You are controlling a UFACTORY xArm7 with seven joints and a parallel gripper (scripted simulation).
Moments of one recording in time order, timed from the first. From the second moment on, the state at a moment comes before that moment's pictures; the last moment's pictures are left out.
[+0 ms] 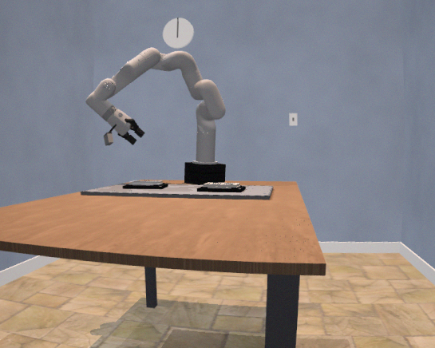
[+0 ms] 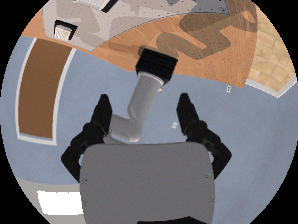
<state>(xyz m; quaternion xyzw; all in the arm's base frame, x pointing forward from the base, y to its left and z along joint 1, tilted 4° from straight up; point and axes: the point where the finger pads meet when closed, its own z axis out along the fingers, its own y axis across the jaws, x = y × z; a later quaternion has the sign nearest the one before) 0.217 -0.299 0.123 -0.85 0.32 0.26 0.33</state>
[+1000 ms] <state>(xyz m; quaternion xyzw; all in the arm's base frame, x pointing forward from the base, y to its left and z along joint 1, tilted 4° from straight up) 0.300 -0.254 0.093 -0.94 0.12 0.21 0.25</state>
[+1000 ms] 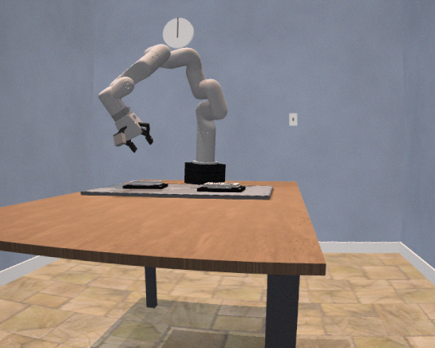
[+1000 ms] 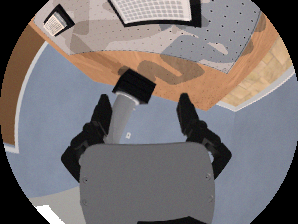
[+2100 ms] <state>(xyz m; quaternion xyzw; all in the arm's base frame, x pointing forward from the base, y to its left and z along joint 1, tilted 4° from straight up) 0.390 -0.167 0.070 -0.97 -0.15 0.14 0.16</state>
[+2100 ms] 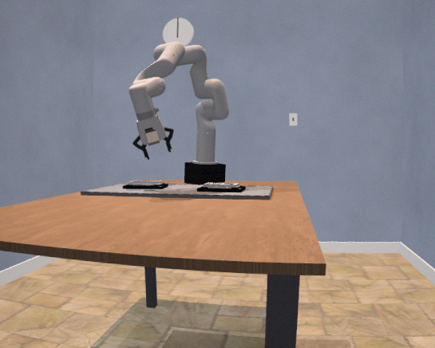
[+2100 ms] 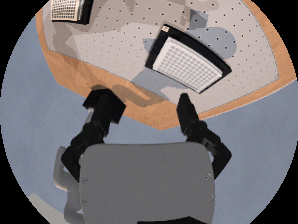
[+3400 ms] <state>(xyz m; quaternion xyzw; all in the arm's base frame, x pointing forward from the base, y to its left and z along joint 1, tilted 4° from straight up) 0.453 -0.046 0.061 -0.90 -0.43 0.05 0.07</state>
